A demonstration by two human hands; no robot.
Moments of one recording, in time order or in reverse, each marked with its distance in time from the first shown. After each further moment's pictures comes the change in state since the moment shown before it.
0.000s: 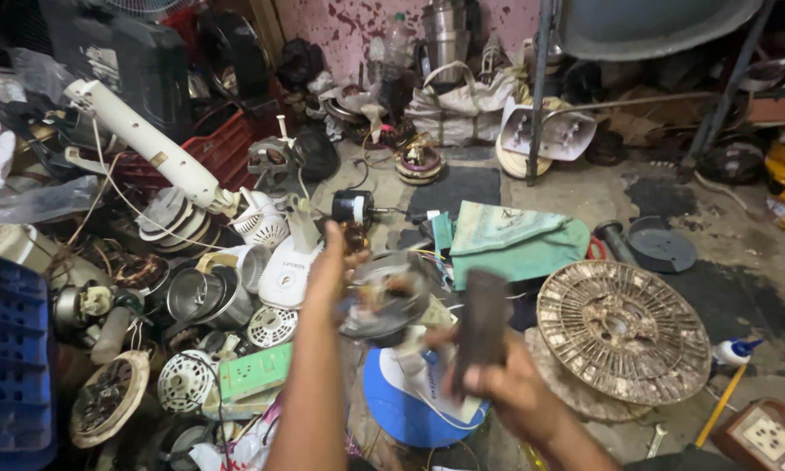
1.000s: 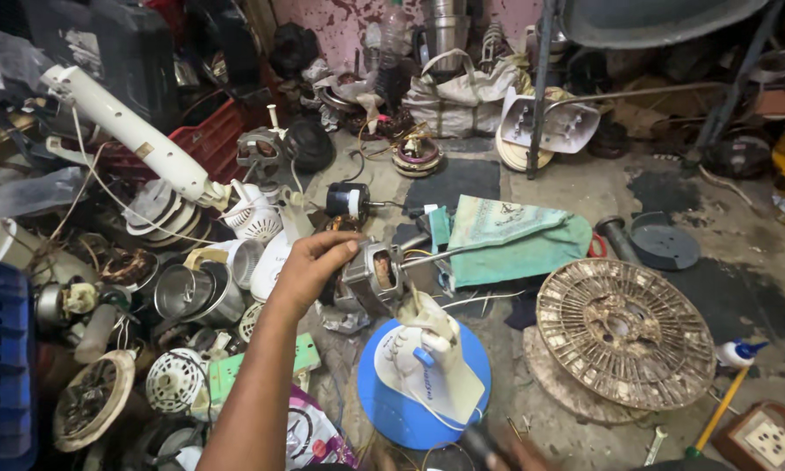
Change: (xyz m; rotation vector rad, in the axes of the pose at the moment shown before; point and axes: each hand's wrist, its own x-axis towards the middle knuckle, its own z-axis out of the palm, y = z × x) left_hand -0.001 0.028 -0.018 0.420 -0.376 0.531; right_hand -0.061 0.094 -0.068 -0.864 0.669 0.130
